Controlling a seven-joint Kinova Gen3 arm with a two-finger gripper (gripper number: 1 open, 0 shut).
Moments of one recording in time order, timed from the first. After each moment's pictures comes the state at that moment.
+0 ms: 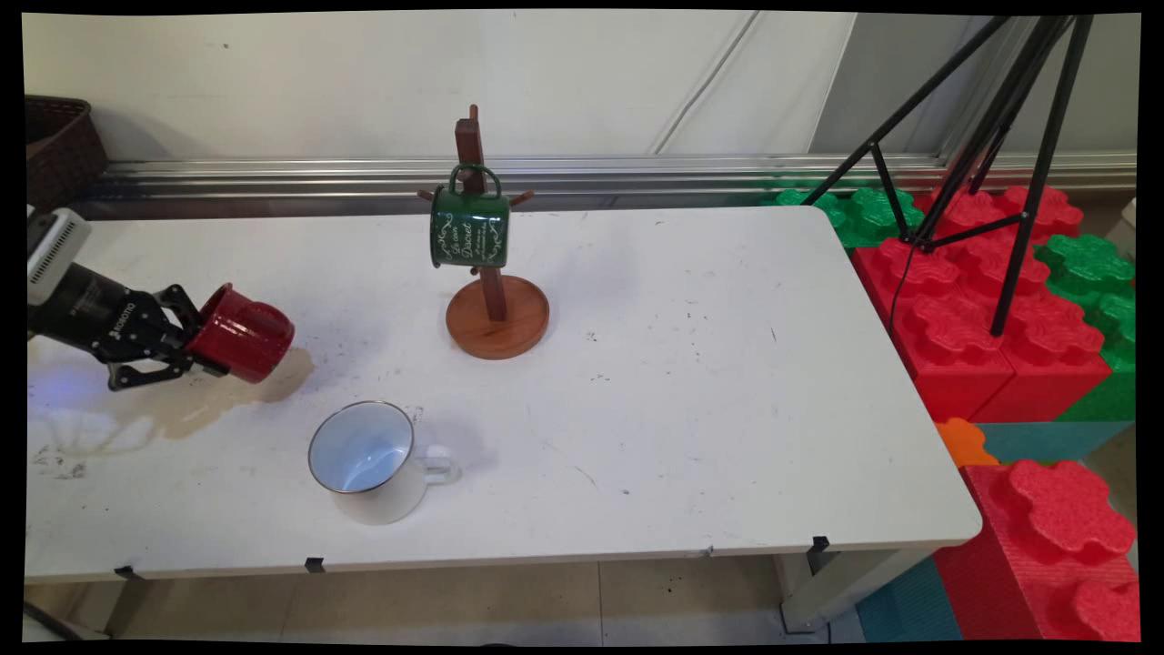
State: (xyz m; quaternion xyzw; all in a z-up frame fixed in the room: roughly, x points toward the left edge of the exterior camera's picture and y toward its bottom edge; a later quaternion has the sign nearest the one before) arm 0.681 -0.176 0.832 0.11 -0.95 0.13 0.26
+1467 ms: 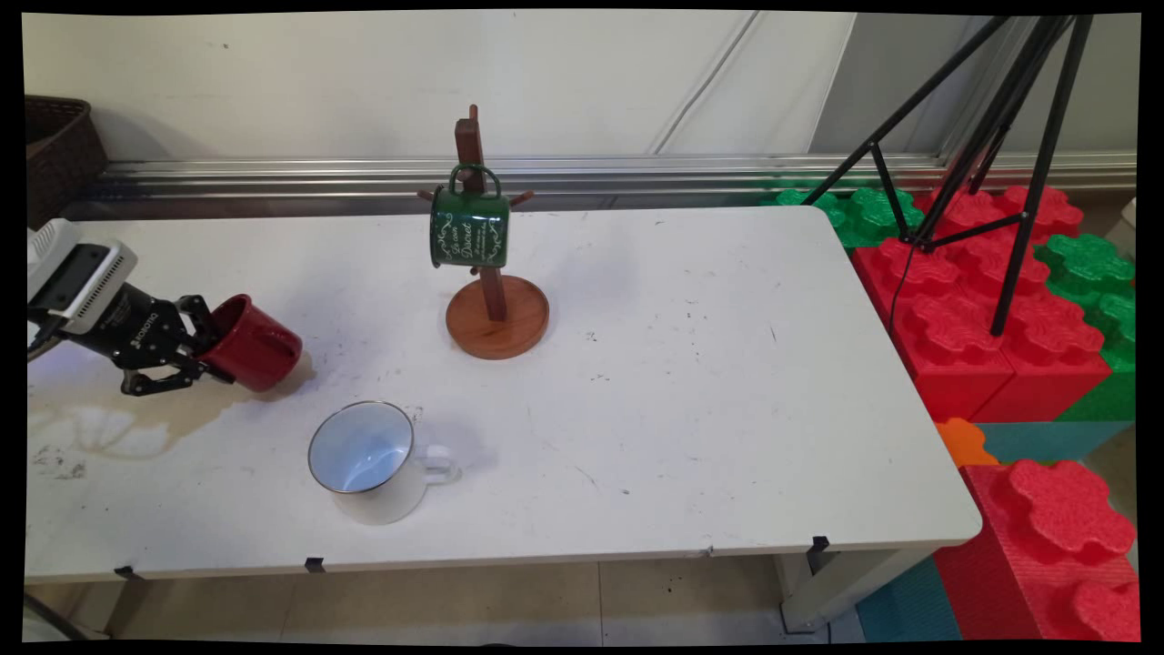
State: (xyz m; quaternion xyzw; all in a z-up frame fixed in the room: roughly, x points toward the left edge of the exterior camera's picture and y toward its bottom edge) arm 0.653 -0.192 0.826 0.04 -0.98 0.13 0.17
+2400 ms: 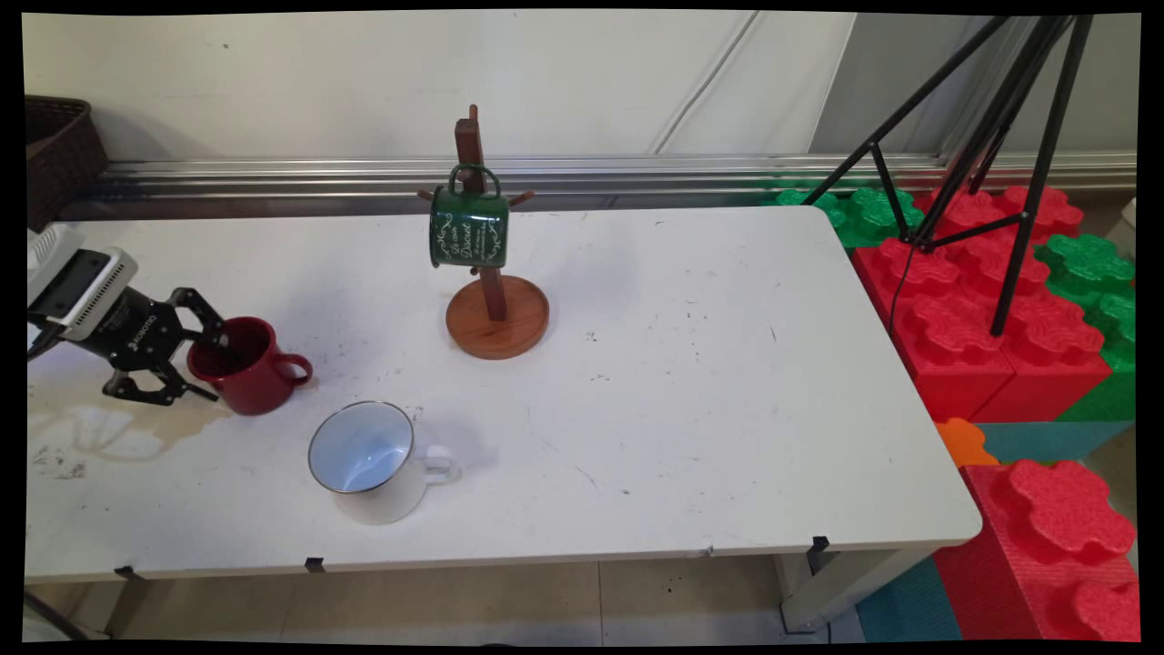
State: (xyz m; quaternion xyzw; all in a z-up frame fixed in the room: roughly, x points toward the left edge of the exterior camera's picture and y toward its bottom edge) arm 0.651 -0.192 0.825 0.02 -0.98 0.13 0.15
